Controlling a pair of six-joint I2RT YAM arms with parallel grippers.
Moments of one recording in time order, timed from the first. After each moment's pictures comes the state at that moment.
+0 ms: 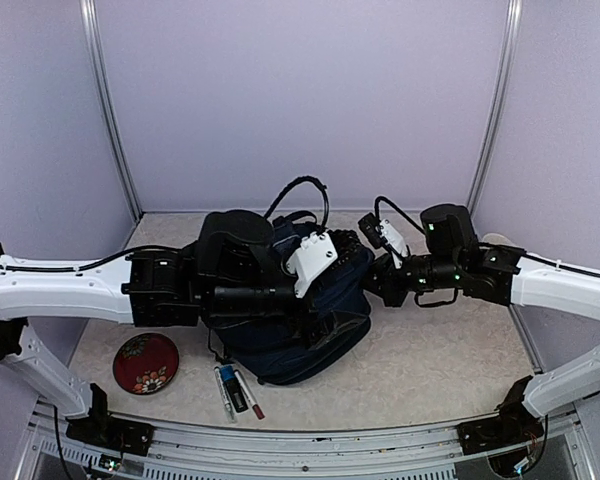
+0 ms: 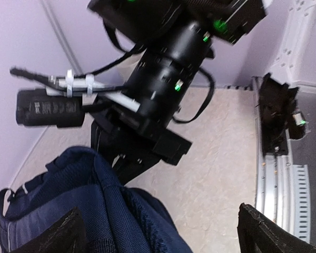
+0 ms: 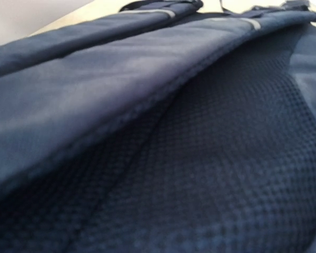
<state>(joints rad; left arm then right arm) -1.27 1.47 1.26 -0.10 -0.05 0.19 0.77 1.24 0.90 -0.16 -0.31 0.02</state>
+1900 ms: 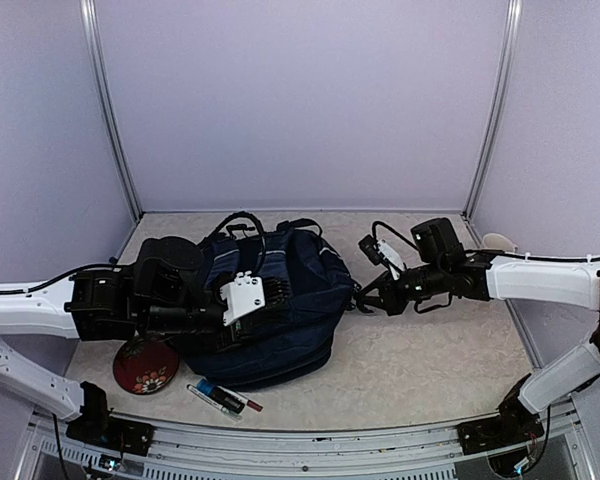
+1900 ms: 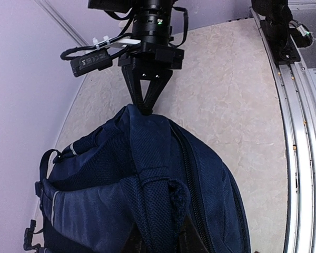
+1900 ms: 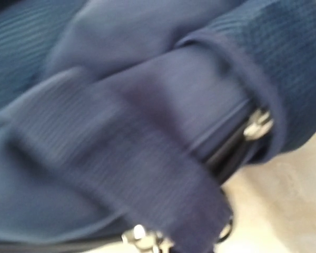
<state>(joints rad) -1.21 1.17 0.94 -0.23 -0.12 0.49 0.62 1.38 0.83 -0.14 -0.46 -0.01</state>
